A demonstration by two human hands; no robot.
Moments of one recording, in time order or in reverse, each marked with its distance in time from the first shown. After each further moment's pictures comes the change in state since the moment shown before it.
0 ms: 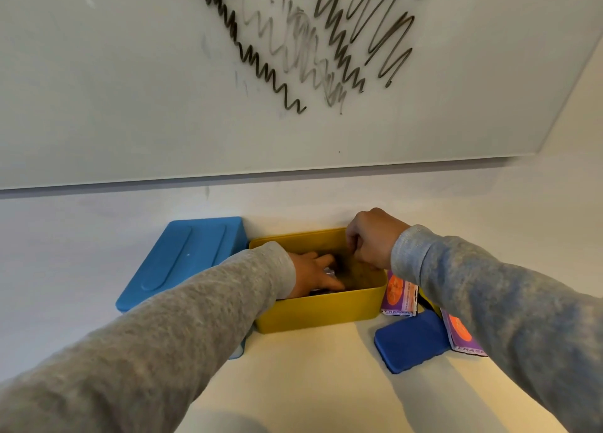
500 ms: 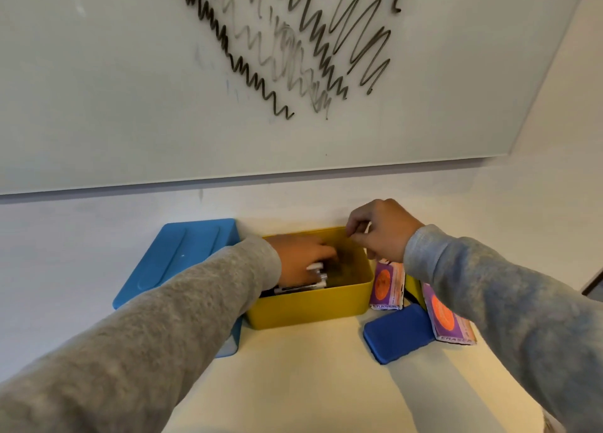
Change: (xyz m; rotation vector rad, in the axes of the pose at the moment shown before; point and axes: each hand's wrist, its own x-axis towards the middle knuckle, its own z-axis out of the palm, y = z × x) left_hand -0.014 0.000 -0.015 -0.200 0.347 -0.069; right_hand -0.029 0.021 -0.012 0.265 0.161 -0.045
